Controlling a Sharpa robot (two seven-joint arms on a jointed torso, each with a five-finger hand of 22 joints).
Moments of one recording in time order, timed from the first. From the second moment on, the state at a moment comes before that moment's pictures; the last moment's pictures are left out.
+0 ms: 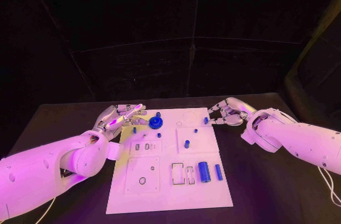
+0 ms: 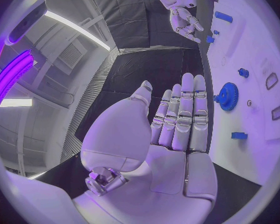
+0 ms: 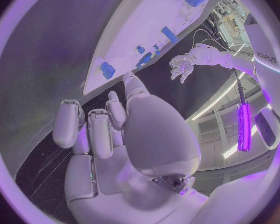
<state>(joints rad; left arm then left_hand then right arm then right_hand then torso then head) 1.11 -0.90 -0.01 1.54 -0.04 -0.25 0.47 1.32 0.03 0.02 0.17 0.07 0.98 0.20 0.11 0.07 1.10 0.14 0.13 0.08 1.21 0.09 0.22 0.35 0.18 1.03 0.20 0.31 0.12 1.14 -0.86 0.02 1.29 -1.08 -0.33 0.19 1.47 -0.04 -0.05 0.15 0.27 0.92 0.16 0.07 0.07 1.36 0.07 1.21 1.24 1.47 0.00 1.46 1.31 0.08 1.31 0.11 1.42 1.19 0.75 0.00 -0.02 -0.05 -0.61</state>
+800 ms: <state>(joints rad) 1.11 -0.89 -0.01 1.53 -0.04 -0.24 0.47 1.32 0.03 0.03 0.16 0.07 0.98 0.20 0.11 0.07 1.10 0.14 0.13 0.08 1.21 0.09 0.22 0.35 0.18 1.03 0.20 0.31 0.12 1.12 -0.78 0.02 1.20 -1.12 -0.31 0.17 1.49 -0.01 -0.05 0.13 0.25 0.93 0.16 0.07 0.07 1.35 0.07 1.21 1.25 1.47 0.00 1.46 1.31 0.08 1.31 0.11 1.42 1.19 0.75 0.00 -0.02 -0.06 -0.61</state>
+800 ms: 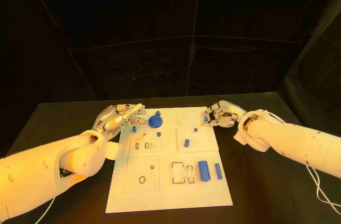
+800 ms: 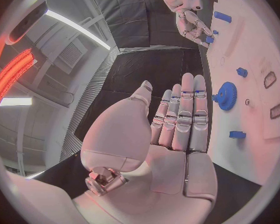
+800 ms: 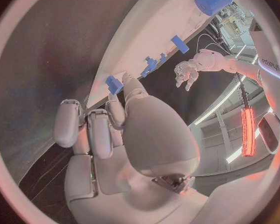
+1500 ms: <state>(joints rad) 1.11 -0.89 -0.01 1.52 -0.04 -0.24 0.47 1.32 0.03 0.03 0.16 0.07 0.98 0.20 0.11 0.07 1.10 0.14 0.13 0.08 1.21 0.09 0.22 0.35 0.18 1.03 0.20 0.31 0.12 1.12 -0.77 0.02 1.19 -1.12 -0.31 0.15 1.50 0.04 -0.02 0.11 0.18 0.97 0.15 0.08 0.07 1.36 0.07 1.23 1.27 1.47 0.00 1.46 1.31 0.08 1.32 0.10 1.42 1.20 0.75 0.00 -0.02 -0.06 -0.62</state>
